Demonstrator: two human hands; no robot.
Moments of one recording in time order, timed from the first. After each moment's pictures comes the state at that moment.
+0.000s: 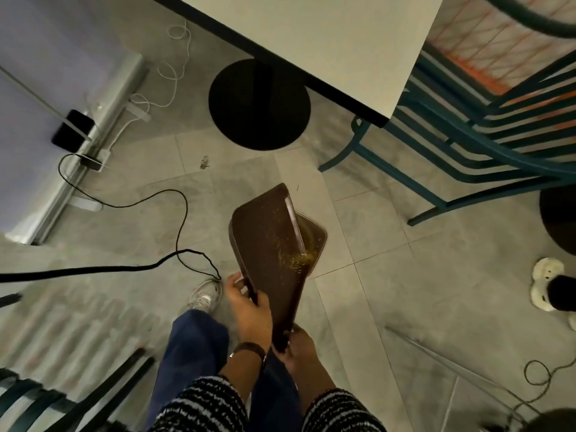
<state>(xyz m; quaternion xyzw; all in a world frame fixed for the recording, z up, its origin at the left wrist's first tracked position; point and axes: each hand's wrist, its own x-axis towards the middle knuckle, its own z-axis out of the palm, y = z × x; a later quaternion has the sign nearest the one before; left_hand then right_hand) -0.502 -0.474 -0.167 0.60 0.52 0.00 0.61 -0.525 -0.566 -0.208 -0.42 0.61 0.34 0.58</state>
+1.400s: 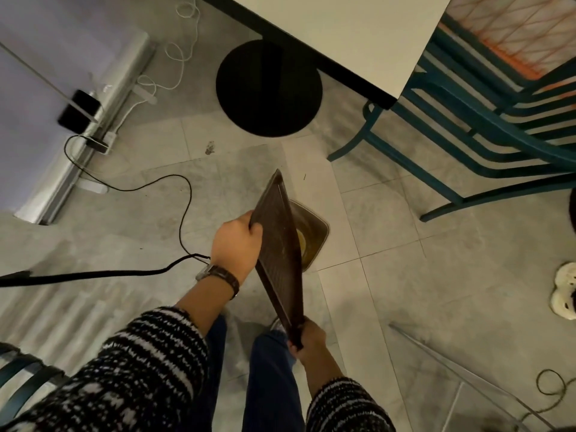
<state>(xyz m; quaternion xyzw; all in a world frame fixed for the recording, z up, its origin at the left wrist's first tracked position) -0.410 -0.426 -0.133 0.88 0.29 -0.10 0.38 -0.507 -0.605 -0.233 -0.50 0.62 0.37 0.47</state>
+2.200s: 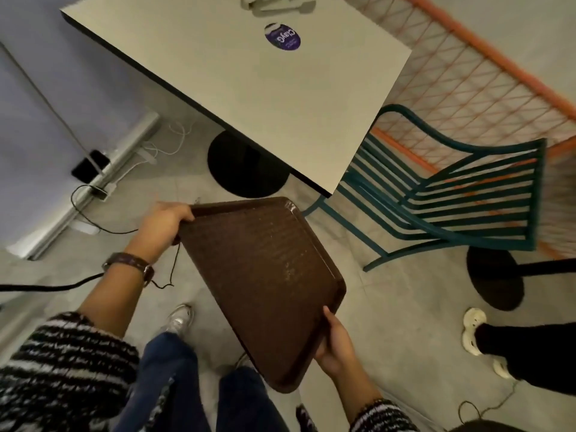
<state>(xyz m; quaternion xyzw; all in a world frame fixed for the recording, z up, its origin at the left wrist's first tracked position) -0.425 -0.302 0.086 0.69 0.39 -0.04 0.61 -0.467 -0.637 0.016 -0.46 0.46 0.32 0.69</state>
